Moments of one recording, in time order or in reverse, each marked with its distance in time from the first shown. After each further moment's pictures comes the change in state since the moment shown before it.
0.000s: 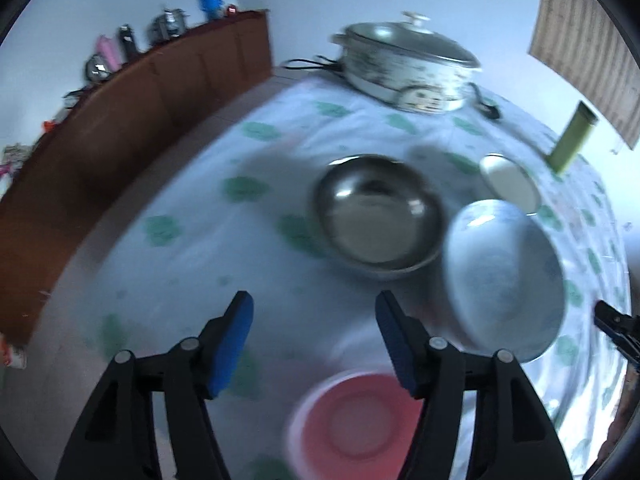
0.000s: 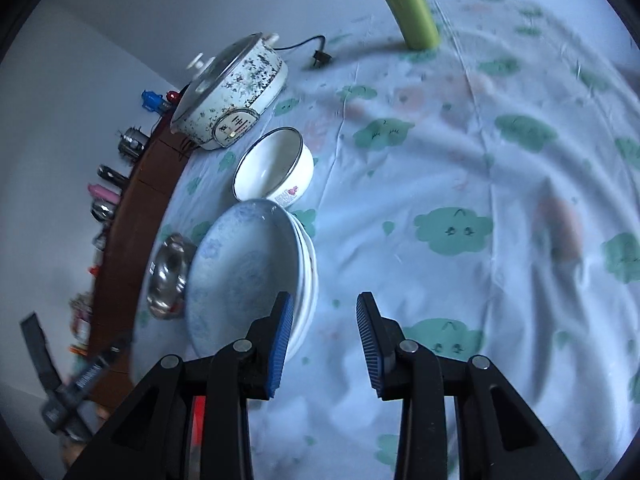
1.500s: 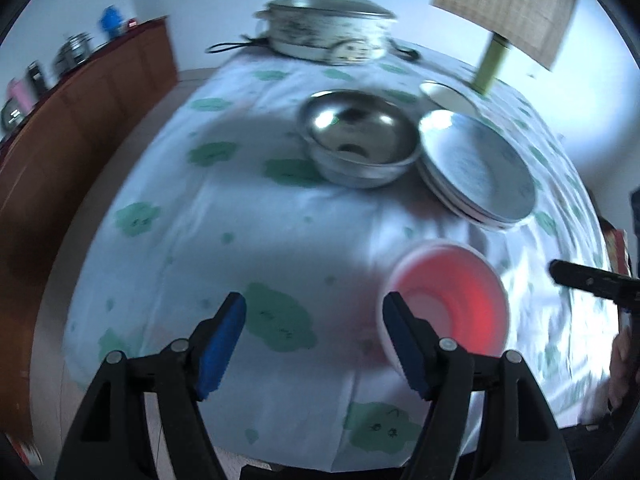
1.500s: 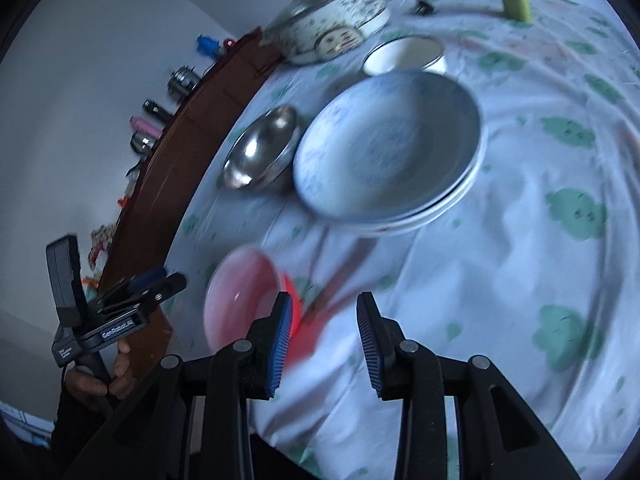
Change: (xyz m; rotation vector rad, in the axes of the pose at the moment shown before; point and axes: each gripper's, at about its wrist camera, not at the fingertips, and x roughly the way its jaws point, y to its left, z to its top) left arm 0.009 0.062 -0.043 0.319 0.055 -0.288; right arm 0.020 0.104 -0.115 -0.155 0.125 0.136
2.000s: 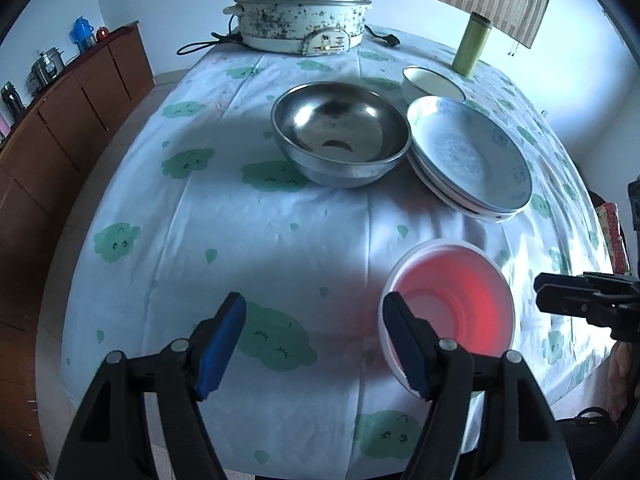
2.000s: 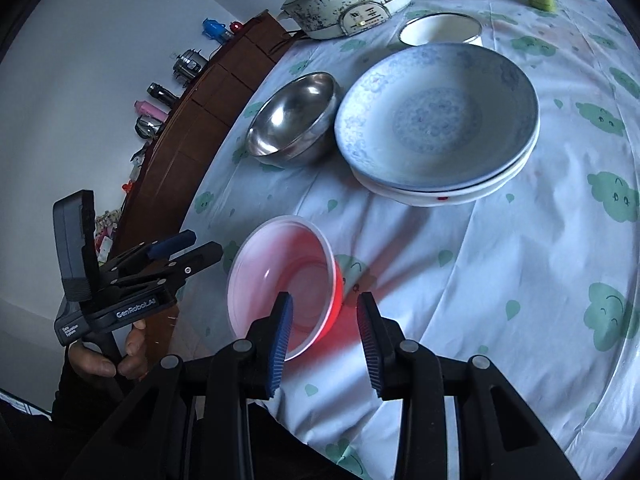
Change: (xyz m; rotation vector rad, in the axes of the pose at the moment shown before) left arm 0.015 0.002 0.013 0.068 0.040 -0.023; right arm 0.024 0.034 -0.011 -0.010 0.050 0.004
